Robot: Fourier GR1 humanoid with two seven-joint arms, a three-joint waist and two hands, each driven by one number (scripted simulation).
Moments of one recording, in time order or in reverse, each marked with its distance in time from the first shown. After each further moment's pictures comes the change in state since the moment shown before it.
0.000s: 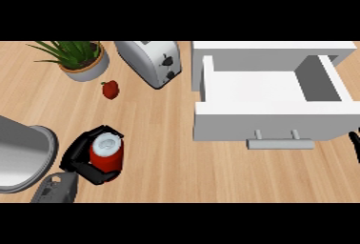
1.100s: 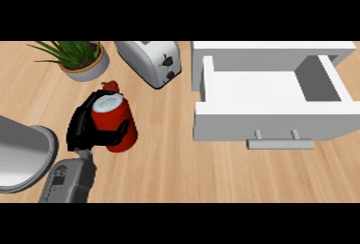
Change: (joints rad) left arm -0.028 -0.173 0.037 -0.408 0.108 0.470 0.335; right arm 0.043 0.007 -0.022 -0.067 -0.037 0.002 0.023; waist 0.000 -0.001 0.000
